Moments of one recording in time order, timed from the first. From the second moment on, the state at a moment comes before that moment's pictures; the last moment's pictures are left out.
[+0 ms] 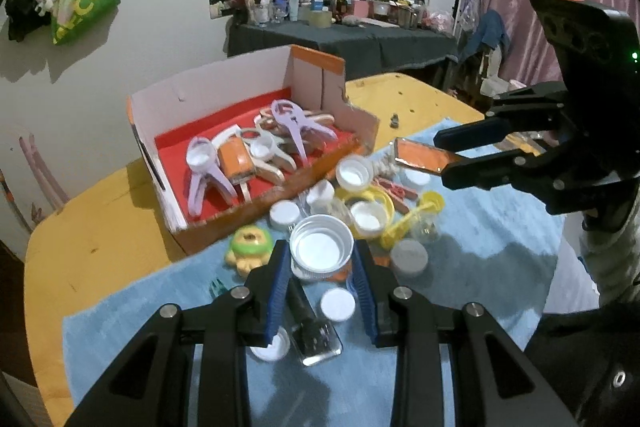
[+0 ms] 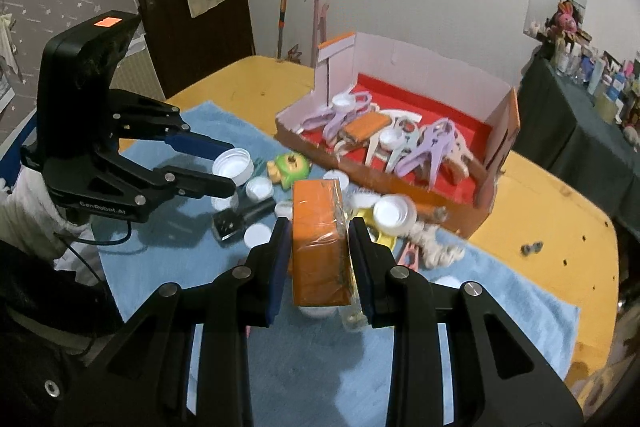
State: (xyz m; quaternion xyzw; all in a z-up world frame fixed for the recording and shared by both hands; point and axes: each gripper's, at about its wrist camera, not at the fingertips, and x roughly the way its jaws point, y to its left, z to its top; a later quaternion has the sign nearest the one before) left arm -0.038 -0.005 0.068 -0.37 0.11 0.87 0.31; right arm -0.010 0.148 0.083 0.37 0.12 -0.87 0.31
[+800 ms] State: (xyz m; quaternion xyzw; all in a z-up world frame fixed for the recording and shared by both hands) left arm -0.127 0.018 0.082 -0.38 0.11 0.89 0.23; right arm -0.120 0.147 0.096 0.39 0.09 -0.87 0.30
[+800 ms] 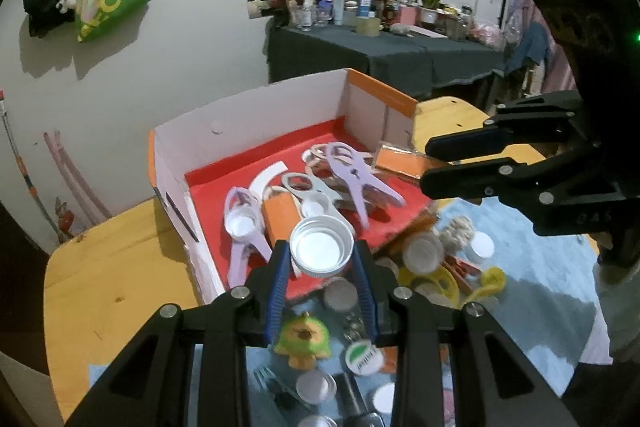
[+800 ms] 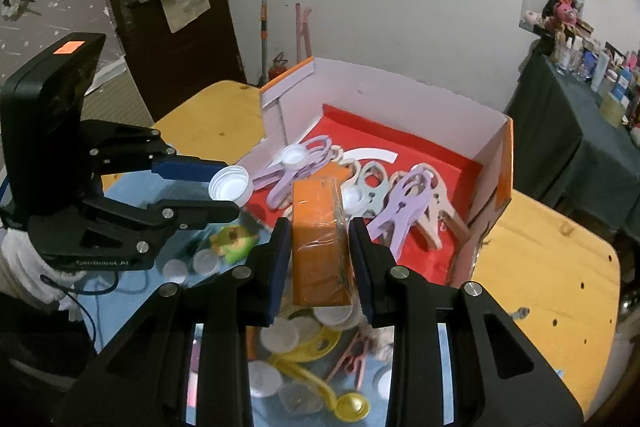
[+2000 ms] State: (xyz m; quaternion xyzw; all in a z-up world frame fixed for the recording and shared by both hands) left arm -0.196 0.024 0.051 -0.39 0.07 0.90 0.17; right arm -0.199 0.119 0.048 0.44 0.08 -0.86 0.24
